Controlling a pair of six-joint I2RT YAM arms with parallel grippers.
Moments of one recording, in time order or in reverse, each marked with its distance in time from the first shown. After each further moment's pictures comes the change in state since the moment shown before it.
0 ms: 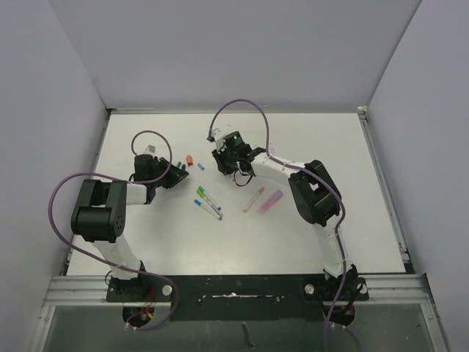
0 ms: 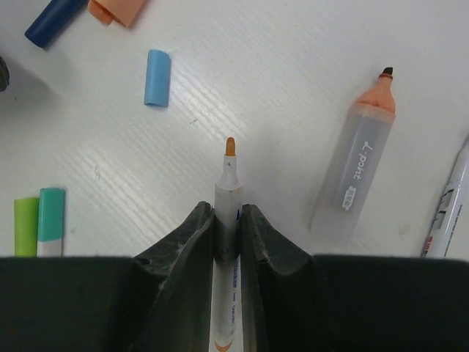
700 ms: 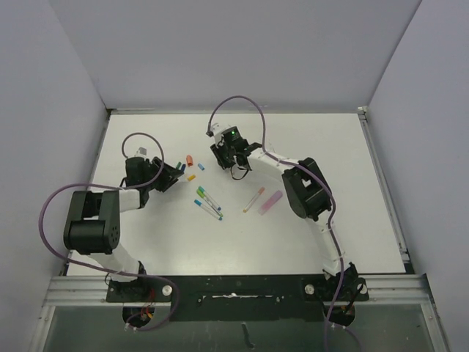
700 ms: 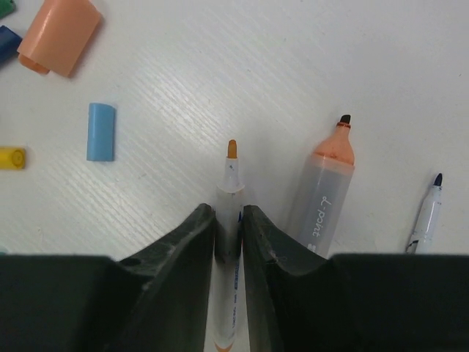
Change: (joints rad) left arm 0.056 -0.076 -0.058 -0.049 0.005 0.005; right arm -0.024 0.139 0.177 -0.034 0.029 -0.021
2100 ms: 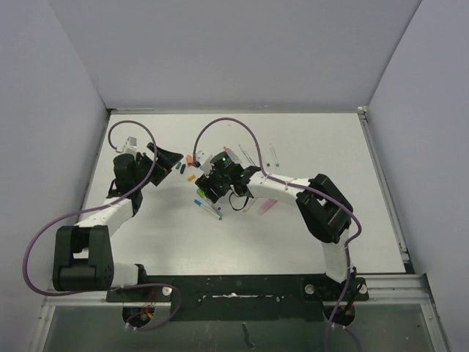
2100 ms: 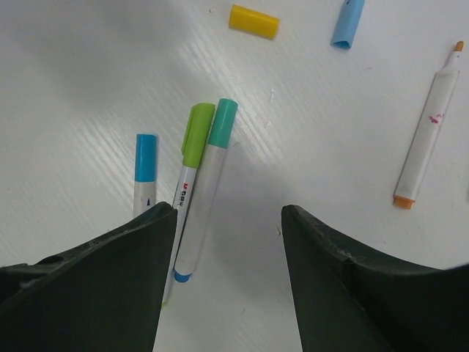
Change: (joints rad) left arm 0.002 -0.345 -0.039 -0.040 0.019 -0.035; right arm 0.206 -0.348 -0.388 0.025 -0.004 -0.021
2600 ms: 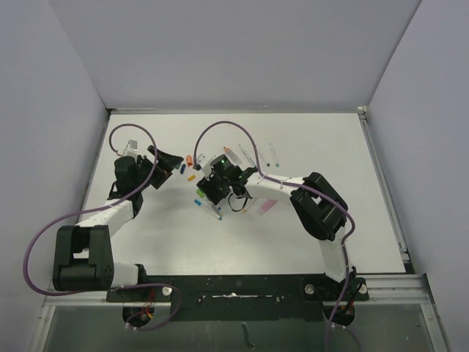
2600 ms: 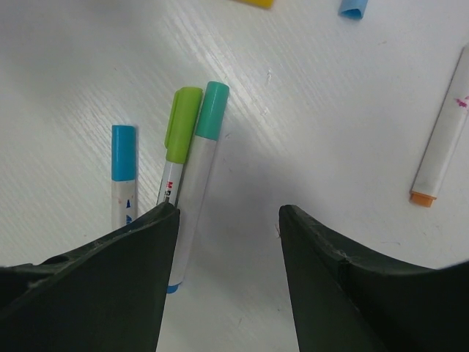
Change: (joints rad) left arm 0.000 0.000 -0.026 0.005 0.000 -0.008; right arm 0.000 0.055 0.000 0.000 0.016 0.005
